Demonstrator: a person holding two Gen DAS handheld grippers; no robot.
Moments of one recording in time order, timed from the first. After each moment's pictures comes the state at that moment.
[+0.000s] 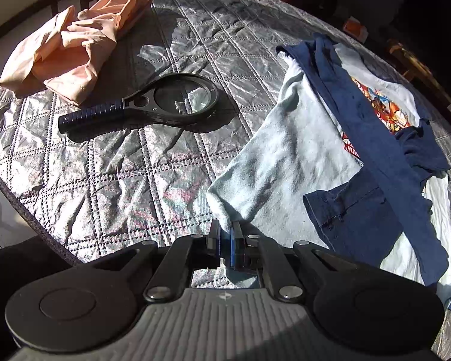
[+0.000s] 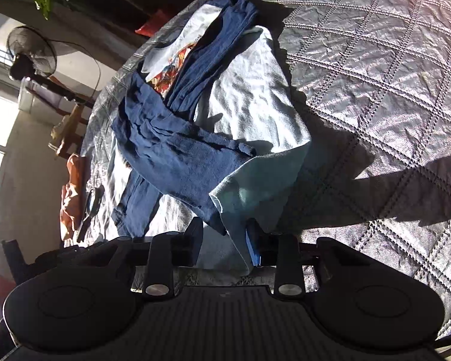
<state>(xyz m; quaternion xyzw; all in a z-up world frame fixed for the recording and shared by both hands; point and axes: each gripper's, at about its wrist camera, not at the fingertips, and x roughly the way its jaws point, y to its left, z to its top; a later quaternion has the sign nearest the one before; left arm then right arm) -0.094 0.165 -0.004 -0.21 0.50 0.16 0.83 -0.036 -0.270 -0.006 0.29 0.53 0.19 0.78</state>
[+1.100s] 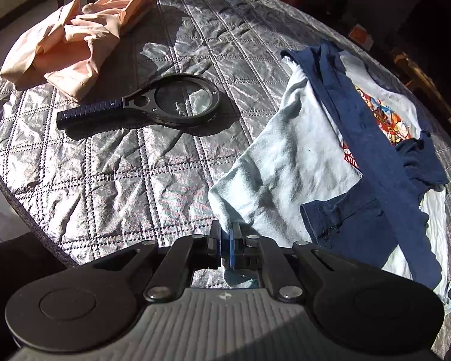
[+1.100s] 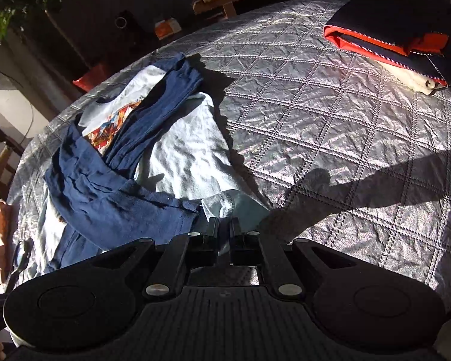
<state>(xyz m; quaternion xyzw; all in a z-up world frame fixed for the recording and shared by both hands) -0.091 0.171 -0.003 -0.24 0.49 0.17 0.82 -0.053 -0.253 0.014 0.22 0.45 0.00 0.86</state>
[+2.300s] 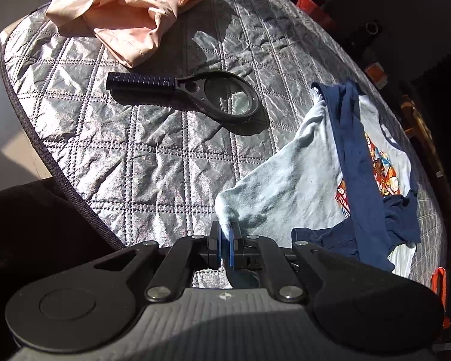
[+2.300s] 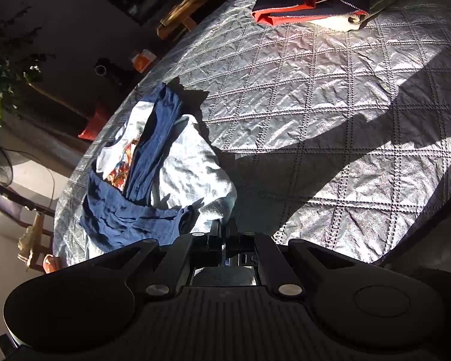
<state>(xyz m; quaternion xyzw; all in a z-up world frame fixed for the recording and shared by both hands) -0.121 0.203 0.008 -0.36 0.46 0.18 0.79 -0.117 -0.293 0.020 0.38 0.42 -0.02 0.82</state>
